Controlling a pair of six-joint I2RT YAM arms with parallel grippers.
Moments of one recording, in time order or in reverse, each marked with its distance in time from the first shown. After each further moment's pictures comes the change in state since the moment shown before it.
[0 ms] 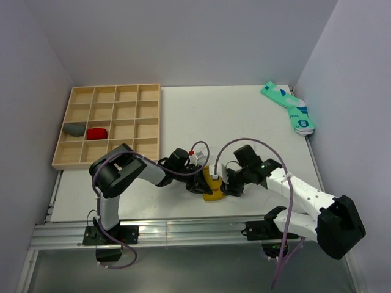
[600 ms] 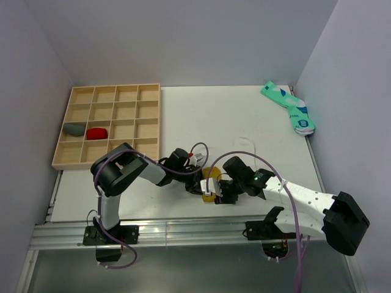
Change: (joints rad) left arm 0.011 0.020 0.011 -0.030 0.042 -0.060; right arm 0.275 -0.027 -0.096 0.129 0.145 0.045
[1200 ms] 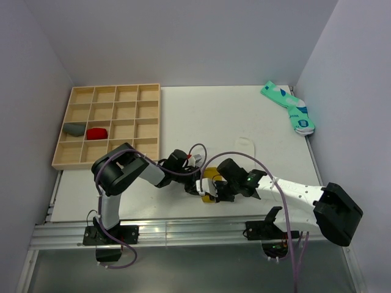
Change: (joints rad) left arm 0.004 0.017 -0.020 0.055 0.014 -0.061; right arm 0.058 0.100 -0.010 0.095 0.081 0.085
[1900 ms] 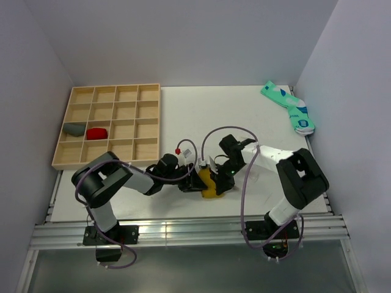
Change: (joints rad) left arm -0.009 -0.185 -0.173 0.127 -0.262 0.092; right arm -0.317 0.403 0.316 -0.340 -0.357 -0.142
